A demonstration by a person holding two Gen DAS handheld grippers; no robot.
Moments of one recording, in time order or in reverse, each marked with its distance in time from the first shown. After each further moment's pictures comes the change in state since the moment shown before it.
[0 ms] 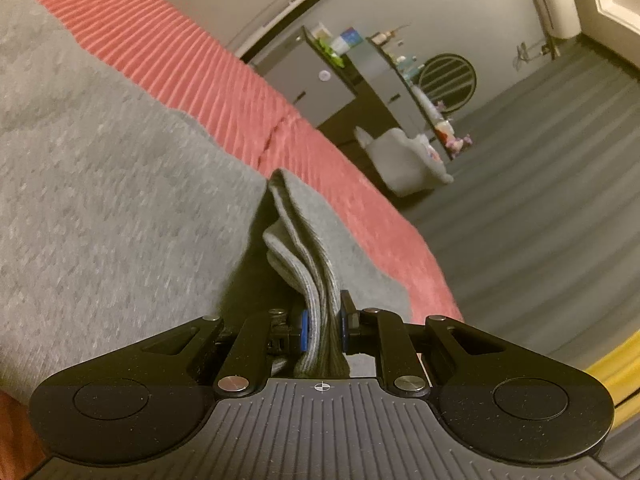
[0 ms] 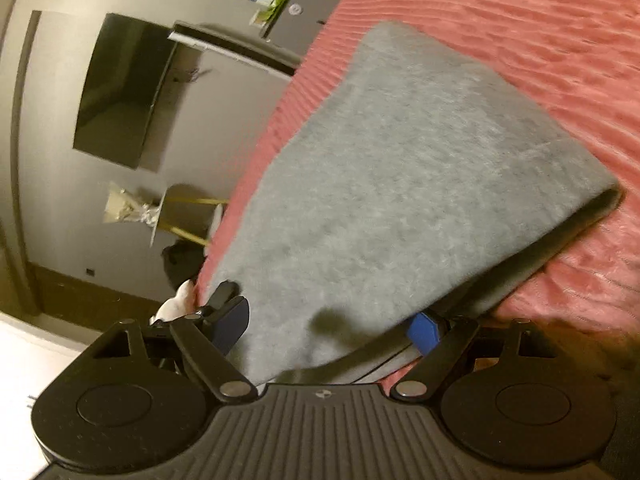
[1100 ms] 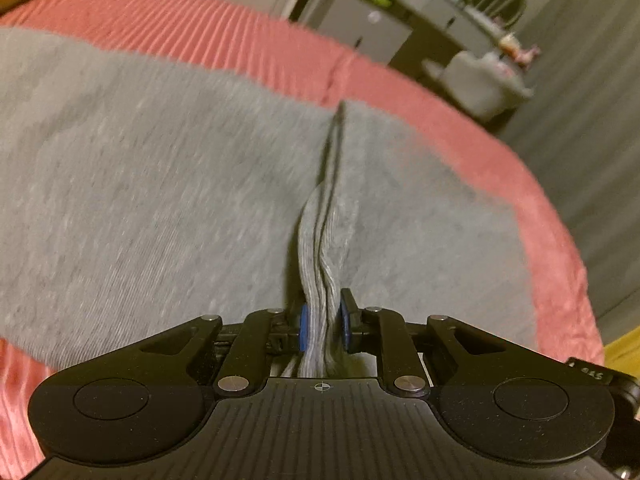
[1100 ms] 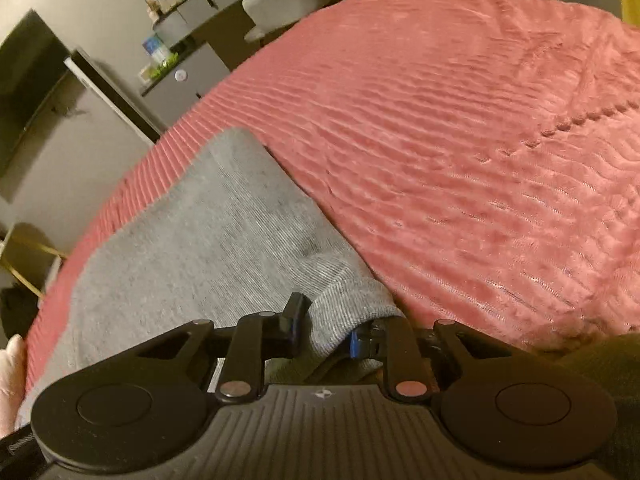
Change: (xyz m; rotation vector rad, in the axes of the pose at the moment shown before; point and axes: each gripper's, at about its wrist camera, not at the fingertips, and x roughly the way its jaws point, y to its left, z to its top) left arm 0.019 -0.009 -0.023 0.185 0.170 0.331; right arm -0.018 -0.013 0.027 -0.122 -0.287 -0.558
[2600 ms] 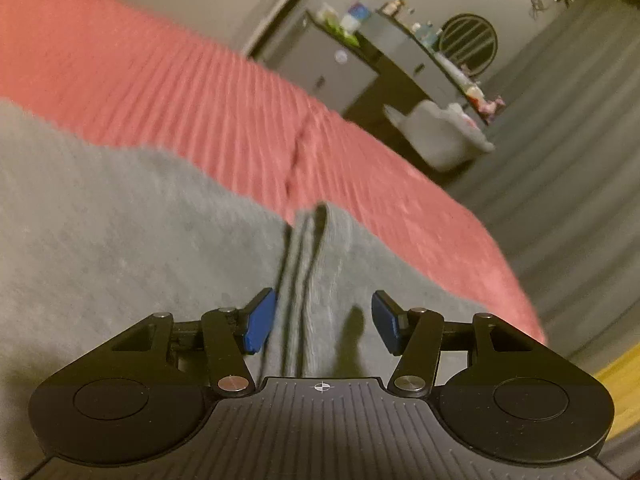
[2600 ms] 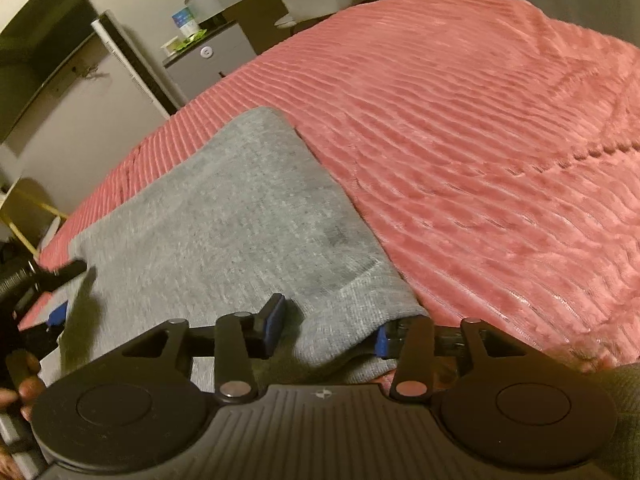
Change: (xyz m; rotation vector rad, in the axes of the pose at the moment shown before) left arm 0.062 0.012 0.068 -0.063 -0.101 -0.207; right arm 0.003 0.014 -0.010 -0.141 0.009 0.003
